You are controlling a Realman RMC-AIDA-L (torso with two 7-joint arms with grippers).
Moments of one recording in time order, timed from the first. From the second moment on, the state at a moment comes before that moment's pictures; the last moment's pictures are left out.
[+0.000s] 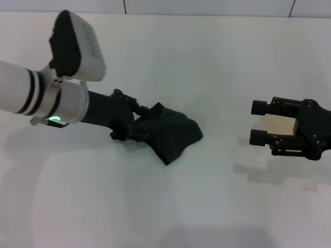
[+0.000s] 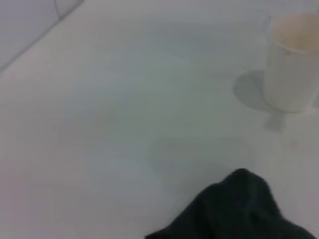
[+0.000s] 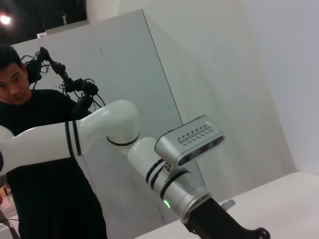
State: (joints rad) left arm -0.63 -2.07 1.31 0.87 2.15 1.19 -1.63; right arm 0.30 2.01 -1.03 -0.81 -1.51 -1.75 1.45
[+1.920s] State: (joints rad) left arm -0.52 -1.94 0.82 0.73 1.99 1.82 -1.28; right arm 0.27 1.96 -1.01 -0.81 -1.61 -1.64 1.38
